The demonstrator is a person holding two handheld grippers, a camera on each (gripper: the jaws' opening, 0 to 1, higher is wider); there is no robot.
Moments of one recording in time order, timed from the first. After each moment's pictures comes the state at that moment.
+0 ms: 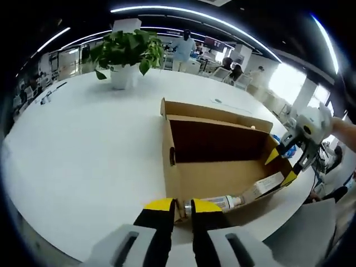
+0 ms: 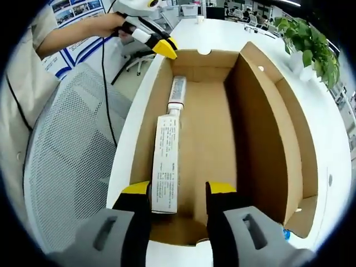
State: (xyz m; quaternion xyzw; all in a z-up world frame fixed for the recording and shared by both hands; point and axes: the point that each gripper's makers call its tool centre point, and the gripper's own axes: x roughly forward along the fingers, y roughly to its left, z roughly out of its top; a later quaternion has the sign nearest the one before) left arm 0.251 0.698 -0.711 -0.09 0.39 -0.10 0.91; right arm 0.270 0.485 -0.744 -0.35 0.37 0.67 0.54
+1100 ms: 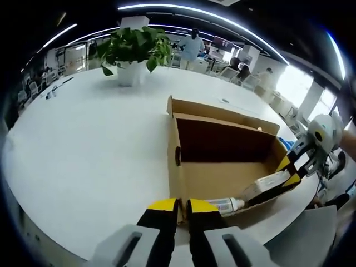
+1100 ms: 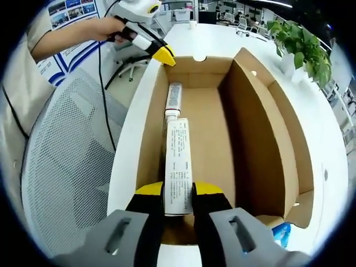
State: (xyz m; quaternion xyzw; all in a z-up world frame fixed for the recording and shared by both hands) left arm 0.254 0.702 -0.713 -0.09 0.40 -0.07 0.91; right arm 0.270 0.488 -0.733 -0.34 0.35 0.65 0.58
